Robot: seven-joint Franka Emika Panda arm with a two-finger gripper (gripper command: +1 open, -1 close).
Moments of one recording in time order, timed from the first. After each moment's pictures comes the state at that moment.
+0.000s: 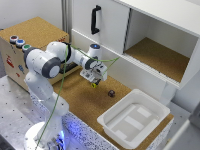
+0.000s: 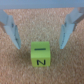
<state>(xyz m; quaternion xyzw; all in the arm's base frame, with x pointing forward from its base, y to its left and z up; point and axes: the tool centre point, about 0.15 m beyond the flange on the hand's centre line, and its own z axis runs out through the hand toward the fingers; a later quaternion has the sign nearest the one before) 0.425 0.005 0.248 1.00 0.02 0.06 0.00</state>
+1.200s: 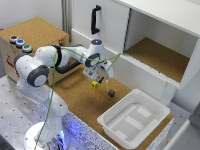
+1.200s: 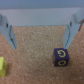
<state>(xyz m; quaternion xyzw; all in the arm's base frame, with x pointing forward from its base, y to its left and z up) 0.401 -0.102 0.301 1.00 -0.02 0.08 0.03</state>
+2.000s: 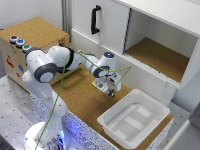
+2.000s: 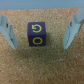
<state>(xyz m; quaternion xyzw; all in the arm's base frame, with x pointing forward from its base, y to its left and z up) 0.404 -0.158 0.224 1.00 -0.01 0.05 0.02</state>
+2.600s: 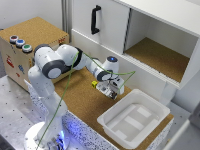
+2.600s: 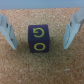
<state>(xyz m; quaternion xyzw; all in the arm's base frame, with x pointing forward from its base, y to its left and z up) 0.428 -0.152 0.211 1.00 -0.01 0.04 0.02</state>
